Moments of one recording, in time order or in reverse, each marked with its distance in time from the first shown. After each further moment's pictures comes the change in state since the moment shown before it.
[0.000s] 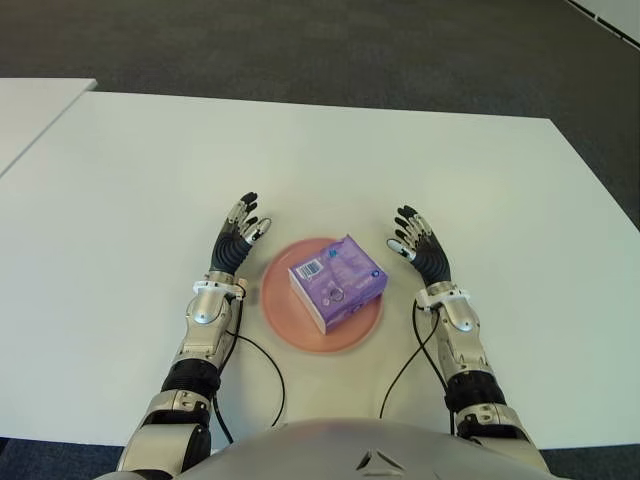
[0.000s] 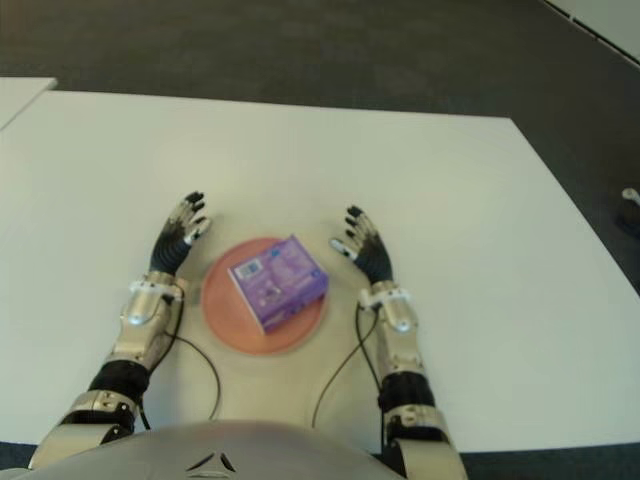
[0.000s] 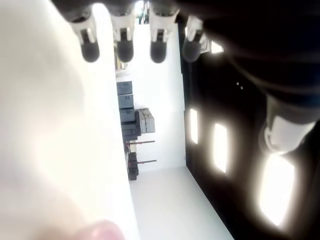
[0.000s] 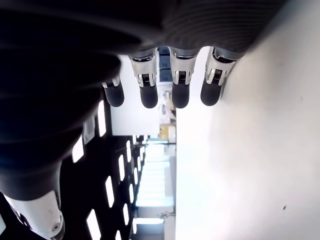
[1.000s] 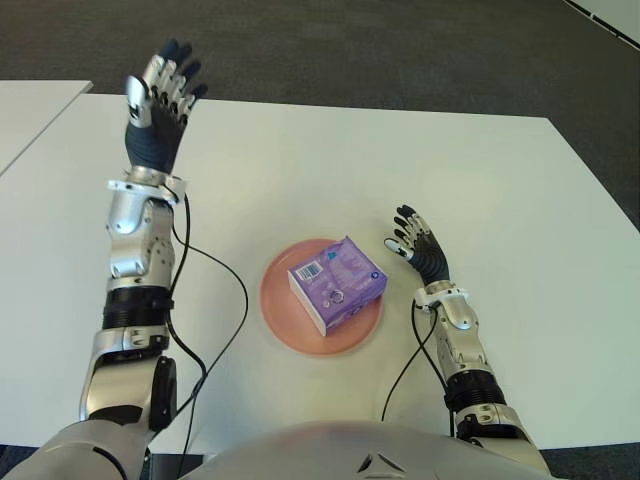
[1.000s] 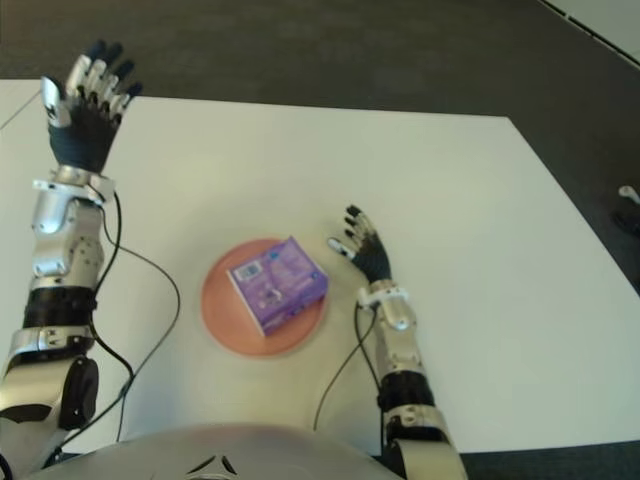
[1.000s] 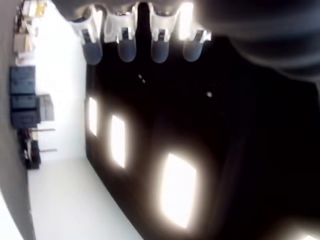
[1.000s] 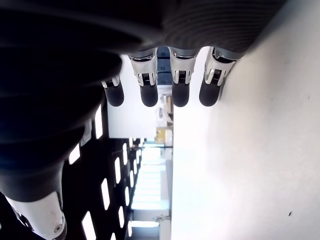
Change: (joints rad) left arm -0.189 0.143 0.122 -0.405 -0.329 0.220 -0.200; right arm -0.013 0.005 0.005 -0.002 -0.022 0.020 -0.021
